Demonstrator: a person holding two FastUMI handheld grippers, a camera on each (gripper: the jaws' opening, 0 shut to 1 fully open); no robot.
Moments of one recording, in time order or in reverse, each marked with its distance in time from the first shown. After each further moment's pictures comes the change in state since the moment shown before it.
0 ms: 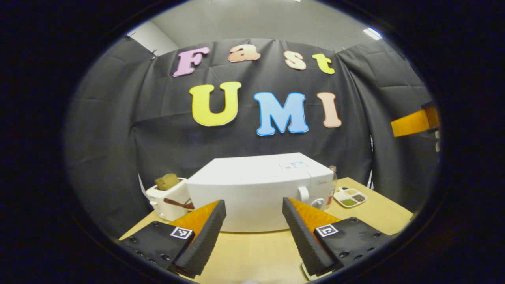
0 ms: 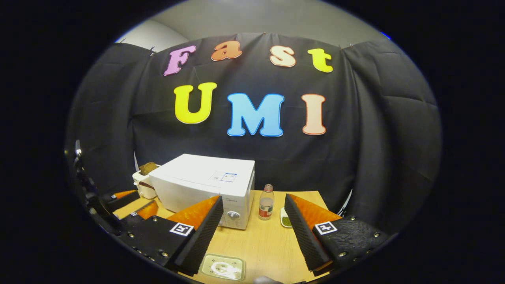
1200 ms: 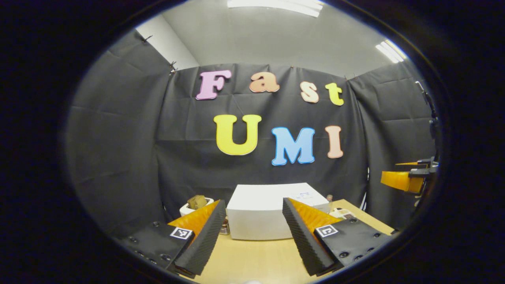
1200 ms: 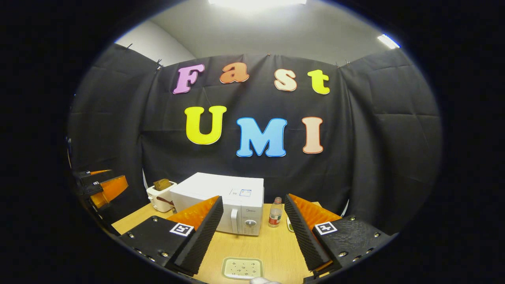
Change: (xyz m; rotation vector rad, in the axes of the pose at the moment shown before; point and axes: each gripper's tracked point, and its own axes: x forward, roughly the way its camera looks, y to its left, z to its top) left arm -0.109 0.077 0.108 -0.082 -0.107 0.011; right arm -0.076 0.053 0.043 0.009 -0.118 -0.016
